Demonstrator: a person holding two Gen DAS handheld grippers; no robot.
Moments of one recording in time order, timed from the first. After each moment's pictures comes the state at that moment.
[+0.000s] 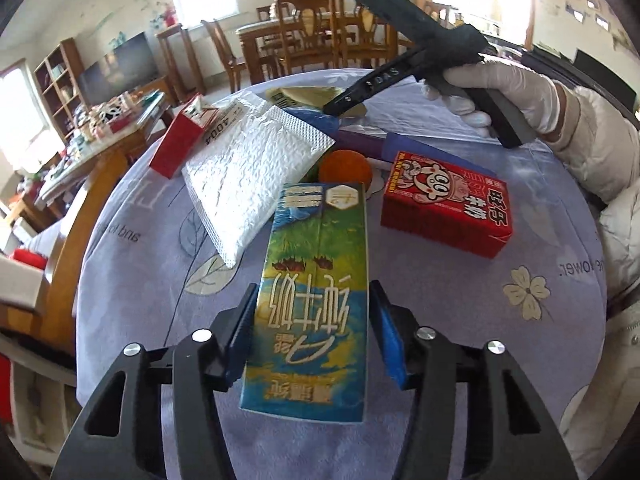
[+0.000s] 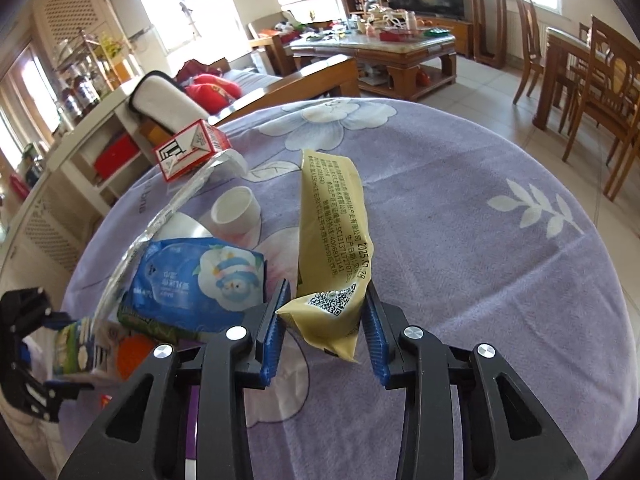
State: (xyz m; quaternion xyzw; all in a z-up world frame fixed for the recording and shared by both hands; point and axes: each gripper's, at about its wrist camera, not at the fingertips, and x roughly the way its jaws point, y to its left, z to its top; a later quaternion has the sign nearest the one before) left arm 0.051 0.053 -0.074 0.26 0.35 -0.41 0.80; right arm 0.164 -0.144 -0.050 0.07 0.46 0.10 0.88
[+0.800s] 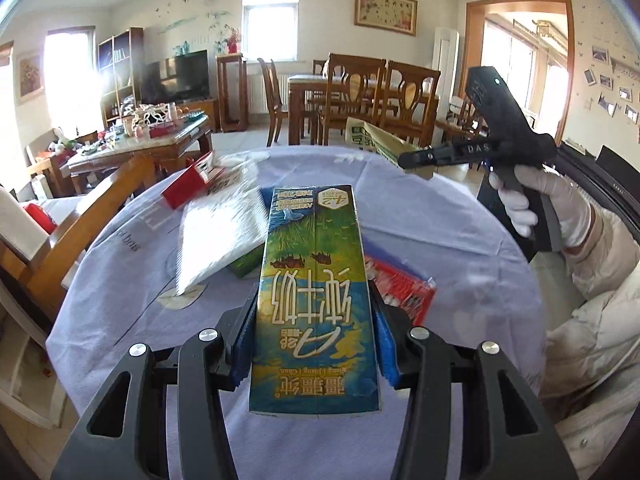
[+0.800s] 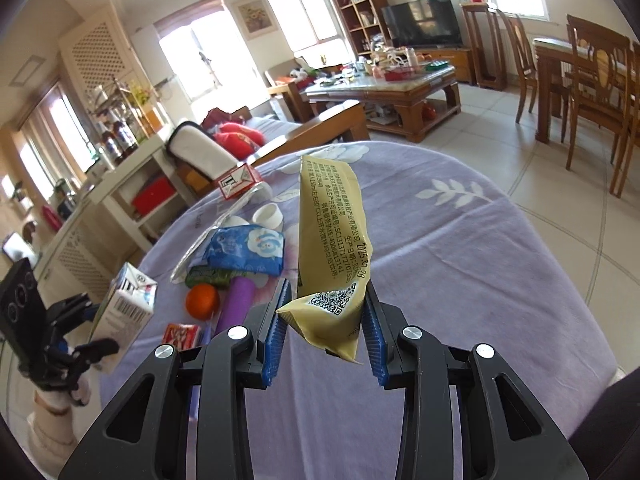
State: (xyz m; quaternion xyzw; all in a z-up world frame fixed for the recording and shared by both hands) left arm 0.015 0.022 -0.036 0.11 0.30 -0.38 0.87; right arm 0.043 -0.212 0.002 0.13 0.37 0.13 0.91
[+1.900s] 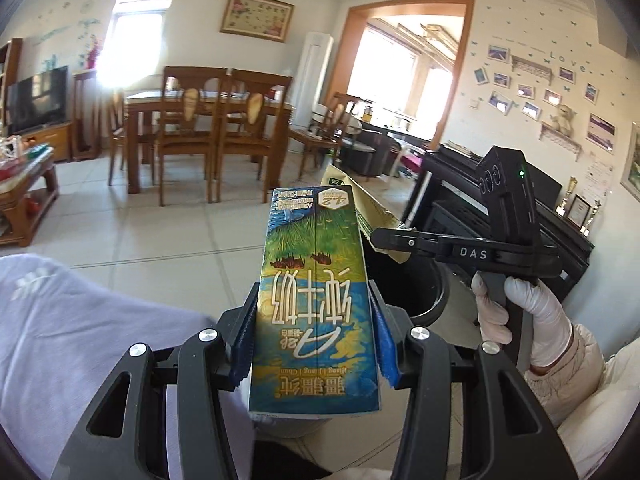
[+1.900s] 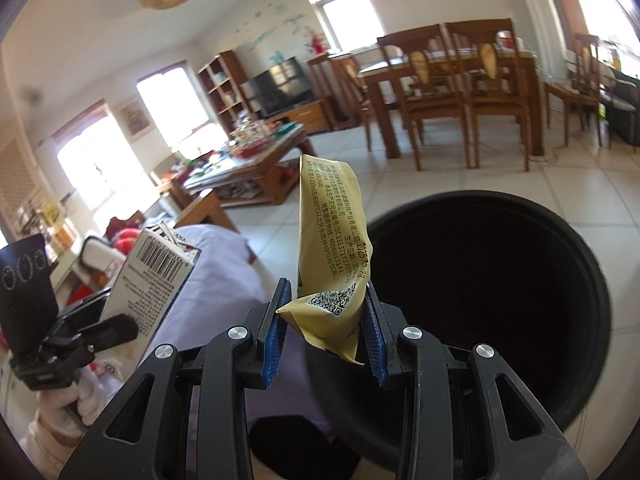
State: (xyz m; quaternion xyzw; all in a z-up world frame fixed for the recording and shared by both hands) left arm -0.049 -0.368 -0.015 0.08 0.28 -0.60 0.74; right arm -0.234 -0.524 0.010 0.22 0.28 -0.11 0.93
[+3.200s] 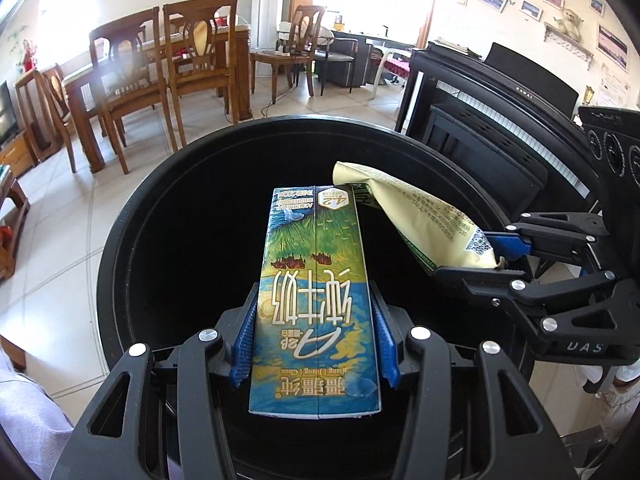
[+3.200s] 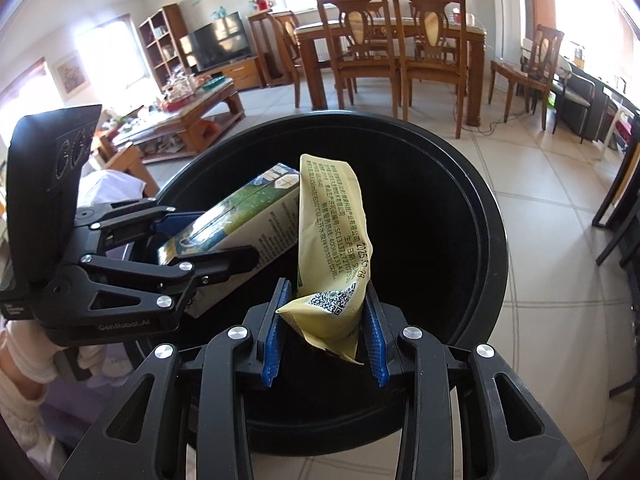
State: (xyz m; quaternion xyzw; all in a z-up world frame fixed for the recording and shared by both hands) left arm -0.071 -0.548 -0.098 0.24 0.34 -0.60 0.68; right arm -0.273 -0.579 -0.057 0.18 0.38 -0.20 0.88
